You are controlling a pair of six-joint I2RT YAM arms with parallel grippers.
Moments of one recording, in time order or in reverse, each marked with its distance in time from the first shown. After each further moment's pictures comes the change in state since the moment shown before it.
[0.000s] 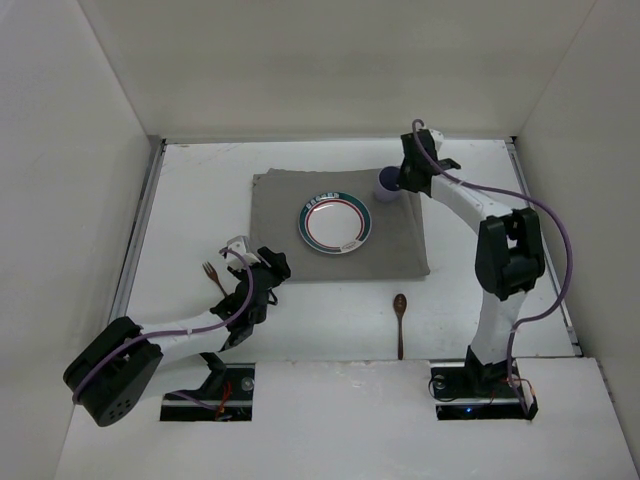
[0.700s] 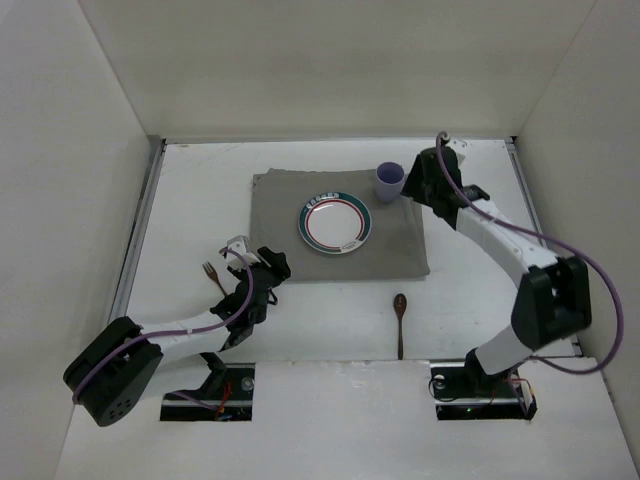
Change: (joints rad) left arm 0.001 0.000 0.000 0.000 0.000 0.000; right arm 0.022 -0.336 -0.275 0.072 0.031 0.029
